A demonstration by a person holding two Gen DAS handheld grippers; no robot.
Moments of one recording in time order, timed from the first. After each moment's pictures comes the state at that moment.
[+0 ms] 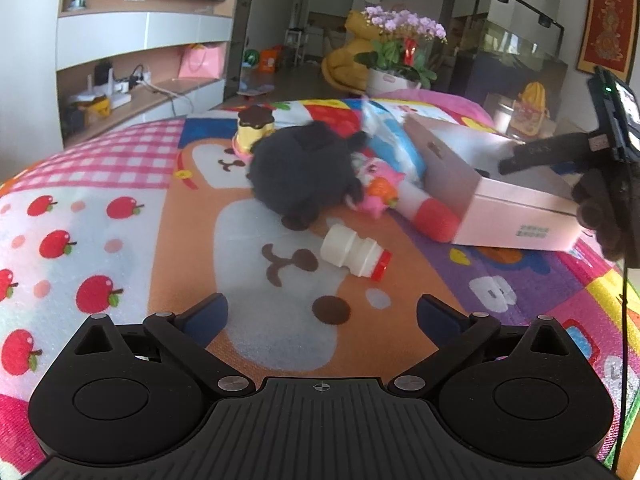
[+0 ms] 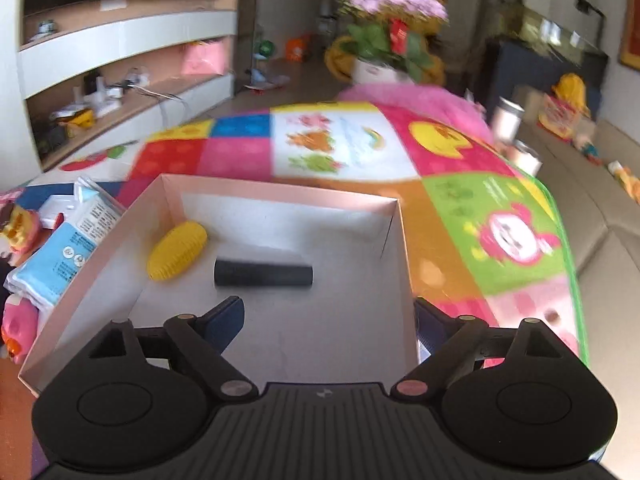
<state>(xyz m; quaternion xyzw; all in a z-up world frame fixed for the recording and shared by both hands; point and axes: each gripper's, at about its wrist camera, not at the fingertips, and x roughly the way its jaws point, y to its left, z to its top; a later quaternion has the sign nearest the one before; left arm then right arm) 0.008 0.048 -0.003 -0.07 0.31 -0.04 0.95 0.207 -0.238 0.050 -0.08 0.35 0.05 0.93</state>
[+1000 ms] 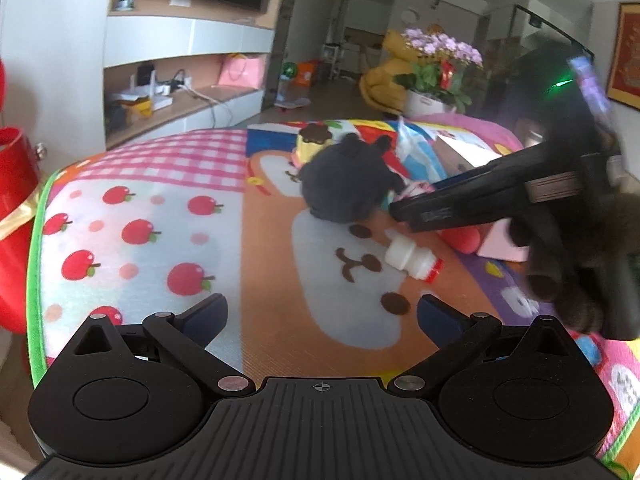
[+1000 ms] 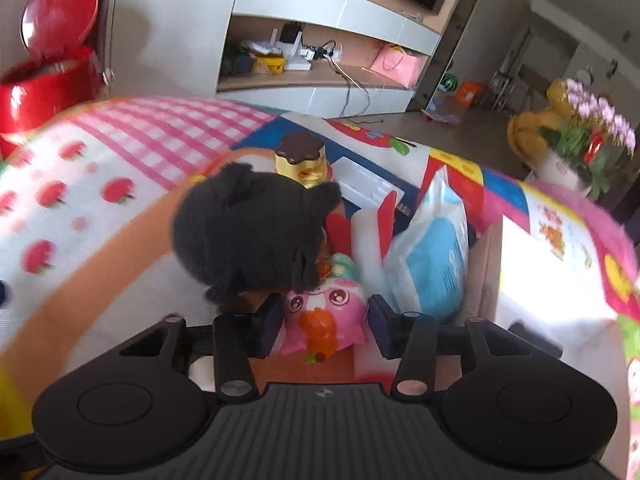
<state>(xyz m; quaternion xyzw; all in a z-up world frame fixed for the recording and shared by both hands) -0.031 0.084 0.012 -0.09 0.30 0.01 0.95 0.120 -0.025 0.032 -0.24 0.31 0.26 0.88</state>
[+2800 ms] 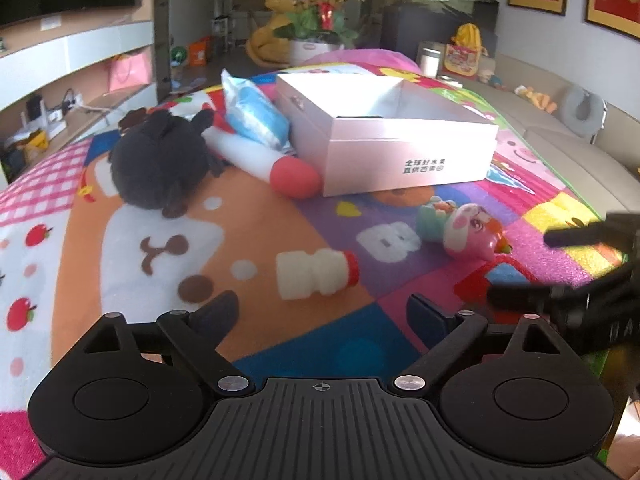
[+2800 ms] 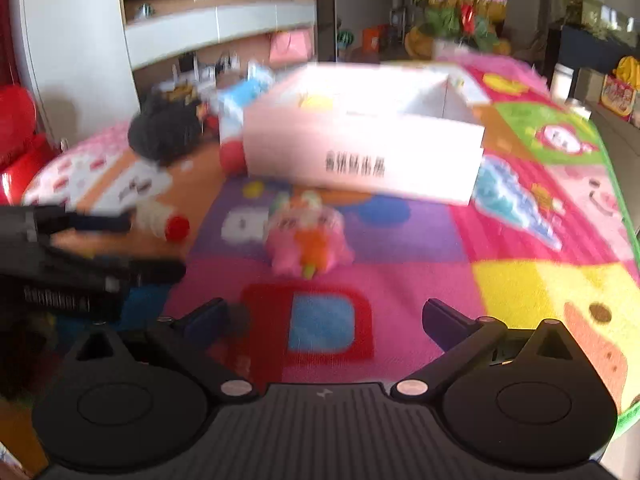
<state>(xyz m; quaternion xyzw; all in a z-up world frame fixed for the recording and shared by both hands) 0.003 -0.023 -0.005 0.01 0.34 -0.13 0.93 -0.006 -0.231 0.013 -0.04 0.35 0.16 0.92</state>
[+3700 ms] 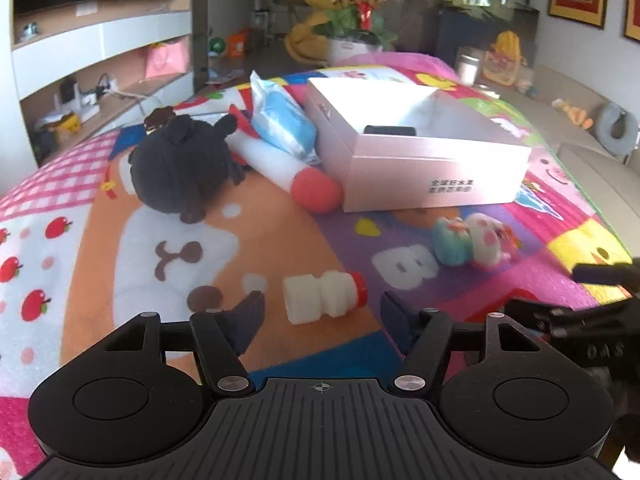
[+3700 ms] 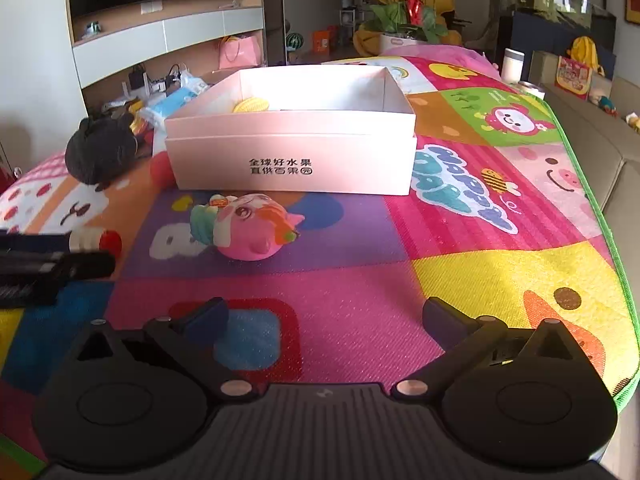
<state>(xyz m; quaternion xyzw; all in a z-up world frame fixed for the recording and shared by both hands) 0.013 -0.038 0.005 -0.01 0.36 -0.07 0.93 0.010 -0.253 -0.001 -0.02 0.36 0.09 0.93</state>
